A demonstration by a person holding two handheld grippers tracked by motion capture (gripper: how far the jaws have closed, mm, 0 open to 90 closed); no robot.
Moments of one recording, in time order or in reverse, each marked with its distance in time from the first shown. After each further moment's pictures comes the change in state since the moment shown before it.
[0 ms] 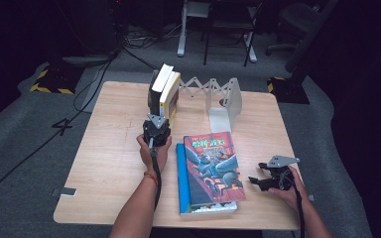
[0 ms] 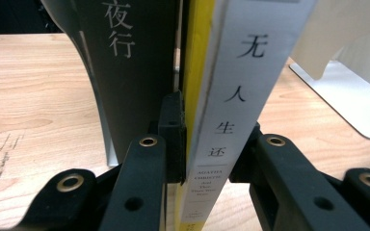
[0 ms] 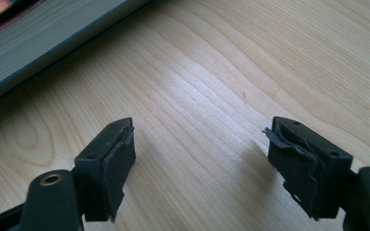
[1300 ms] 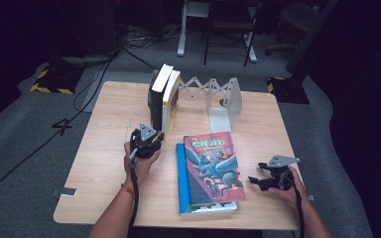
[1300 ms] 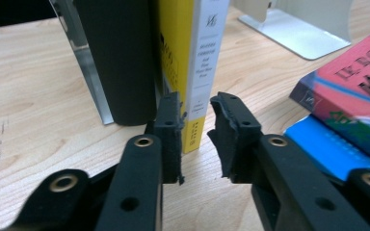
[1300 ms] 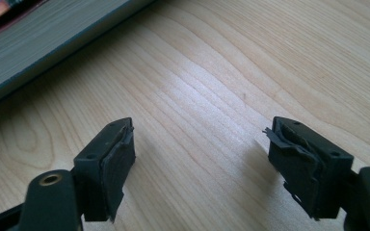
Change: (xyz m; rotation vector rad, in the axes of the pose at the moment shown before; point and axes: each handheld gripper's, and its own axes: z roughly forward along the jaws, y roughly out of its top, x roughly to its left) left arm 0.036 -0.025 -0.034 0.069 -0.222 0.181; right arm -0.001 -0.001 0.001 -0.009 0.005 0.008
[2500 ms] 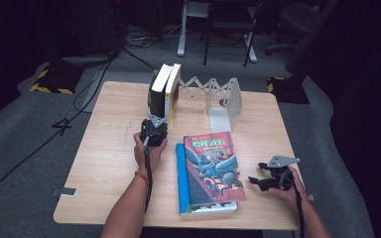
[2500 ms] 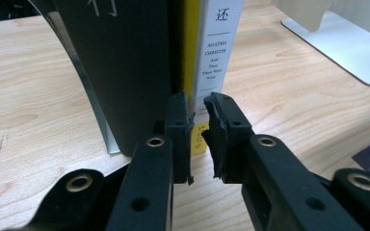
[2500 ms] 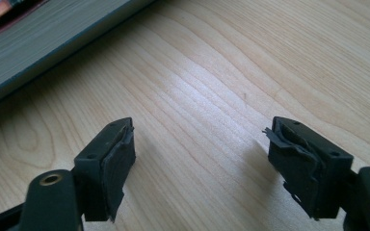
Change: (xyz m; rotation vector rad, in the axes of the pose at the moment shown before) left arm -0.004 0.026 0.041 0.050 0.122 -0.068; right arm 0.000 0.000 0.000 -0.001 0.001 -0.002
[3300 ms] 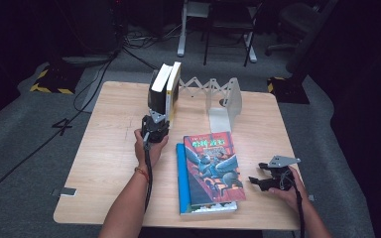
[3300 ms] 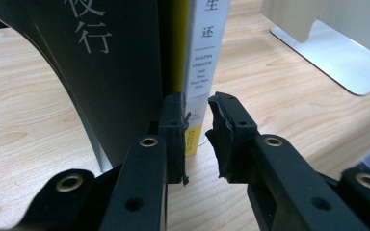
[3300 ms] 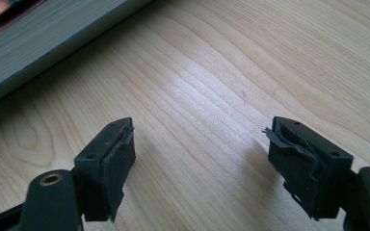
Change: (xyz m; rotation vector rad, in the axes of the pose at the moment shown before) left arm 0.003 0.009 0.000 -0.005 -0.055 0.027; right arm 0.000 -0.001 -0.001 -0.001 0.001 0.007
